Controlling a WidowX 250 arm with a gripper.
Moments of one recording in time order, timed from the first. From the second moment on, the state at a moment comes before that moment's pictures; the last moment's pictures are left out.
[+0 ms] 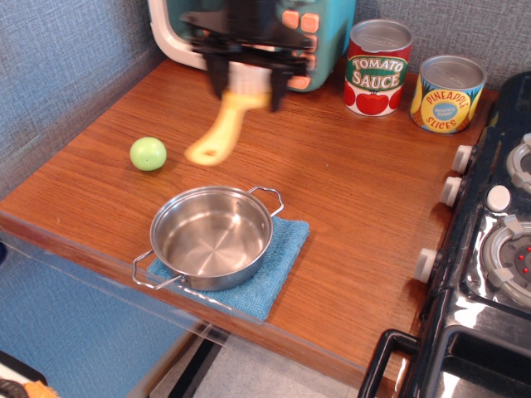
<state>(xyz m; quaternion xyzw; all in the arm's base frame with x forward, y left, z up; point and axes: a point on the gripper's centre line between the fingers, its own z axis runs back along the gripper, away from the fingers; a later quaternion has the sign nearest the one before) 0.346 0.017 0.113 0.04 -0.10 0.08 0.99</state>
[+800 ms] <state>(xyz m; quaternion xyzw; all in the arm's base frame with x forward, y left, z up) 0.409 -0.065 0.058 0.07 -0.09 0.16 0.98</state>
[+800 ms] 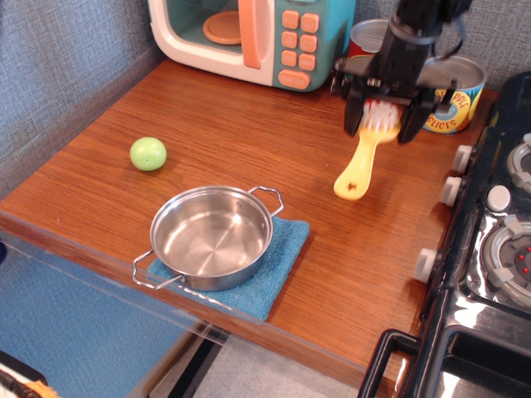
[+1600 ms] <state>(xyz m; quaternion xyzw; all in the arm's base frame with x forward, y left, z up) 0.406 -0.056 0.026 0.04 -0.05 0.17 0.98</state>
